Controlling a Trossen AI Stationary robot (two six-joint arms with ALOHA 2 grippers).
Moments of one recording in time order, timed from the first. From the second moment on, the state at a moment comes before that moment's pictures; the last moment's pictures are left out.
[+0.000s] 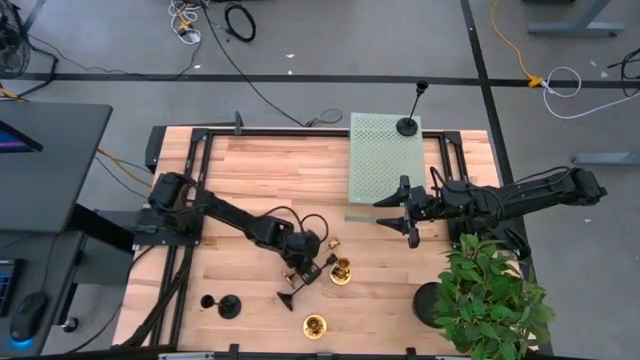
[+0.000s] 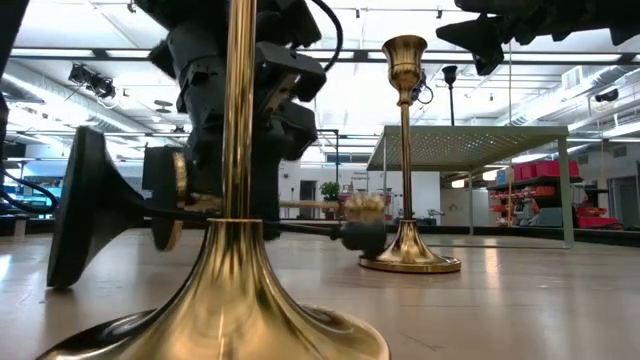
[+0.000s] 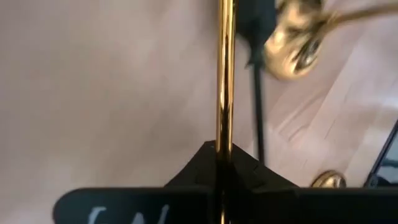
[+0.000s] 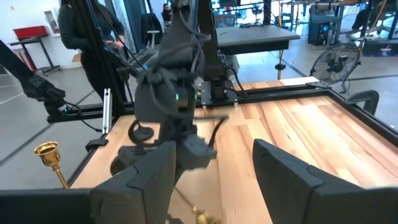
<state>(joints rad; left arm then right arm) -0.23 1.87 1.07 -0.21 0.13 -0.99 0.13 0.81 0.47 0.22 0.07 0.13</state>
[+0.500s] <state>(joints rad) -0.17 1.59 1.07 -0.40 -0.24 -0.79 0.13 0.81 0.47 0.21 0.10 0.14</state>
